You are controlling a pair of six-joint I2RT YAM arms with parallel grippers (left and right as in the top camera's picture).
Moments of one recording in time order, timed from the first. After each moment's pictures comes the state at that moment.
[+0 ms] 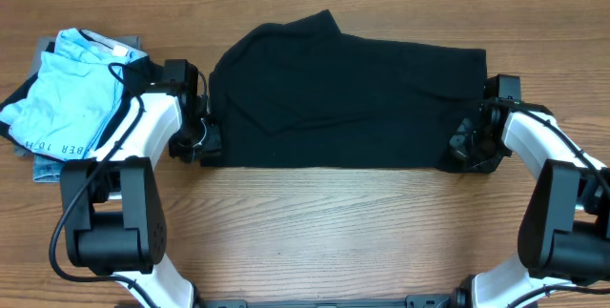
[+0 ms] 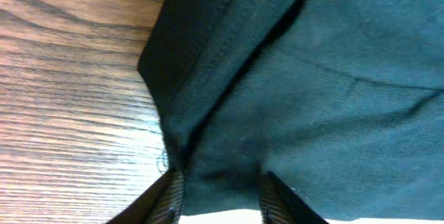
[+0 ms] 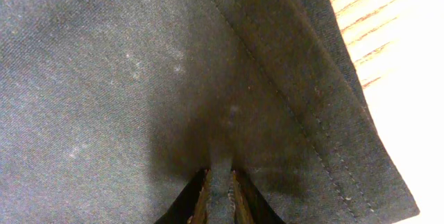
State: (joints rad) left arm 0.00 1.88 1.21 -0.89 0.07 -0.17; right arm -0.17 1.80 1.03 -0.70 -0.04 0.46
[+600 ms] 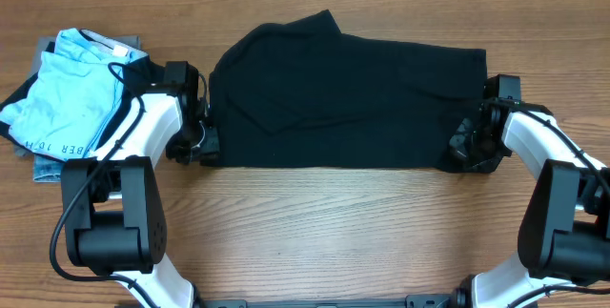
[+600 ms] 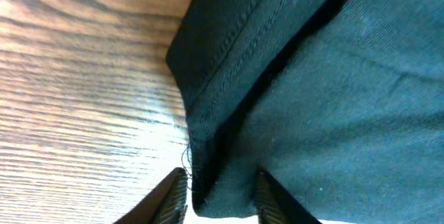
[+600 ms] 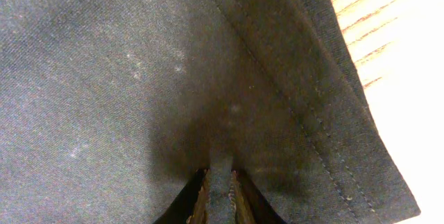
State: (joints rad) left arm 0.00 1.88 1.20 -0.90 0.02 -0.17; right arm -0.17 1.80 1.03 -0.70 -0.04 0.46
